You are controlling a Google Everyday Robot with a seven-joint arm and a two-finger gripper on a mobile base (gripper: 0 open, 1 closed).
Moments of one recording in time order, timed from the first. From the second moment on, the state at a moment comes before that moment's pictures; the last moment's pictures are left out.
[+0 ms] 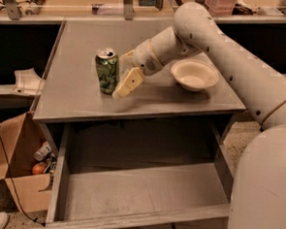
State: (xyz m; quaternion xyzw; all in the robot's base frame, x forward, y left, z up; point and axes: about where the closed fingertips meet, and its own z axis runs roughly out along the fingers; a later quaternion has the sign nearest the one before) arm 0.655 0.068 0.853 -0.62 0.64 0.31 0.32
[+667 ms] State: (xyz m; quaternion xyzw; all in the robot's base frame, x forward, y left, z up) arm 0.653 0.068 0.851 -0.62 0.64 0.31 0.32
